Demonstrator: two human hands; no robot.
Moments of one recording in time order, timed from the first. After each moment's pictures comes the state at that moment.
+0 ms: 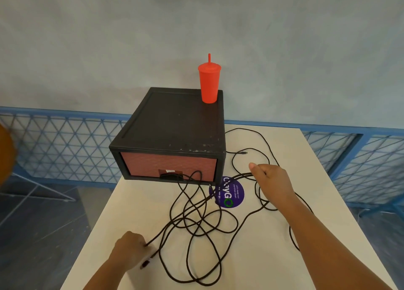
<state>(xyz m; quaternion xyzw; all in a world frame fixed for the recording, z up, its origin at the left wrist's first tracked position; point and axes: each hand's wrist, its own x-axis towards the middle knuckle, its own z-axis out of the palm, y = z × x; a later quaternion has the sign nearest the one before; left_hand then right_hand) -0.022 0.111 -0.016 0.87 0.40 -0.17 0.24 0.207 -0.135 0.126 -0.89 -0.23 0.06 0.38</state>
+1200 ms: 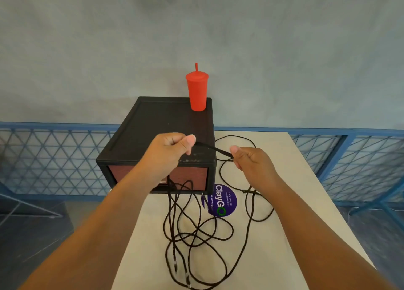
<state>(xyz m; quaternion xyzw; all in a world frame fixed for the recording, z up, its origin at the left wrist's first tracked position) 0.101 0.066 0.208 0.81 0.10 0.19 0.55 0.200 -0.112 0.183 -0.82 -0.32 0.05 0.47</state>
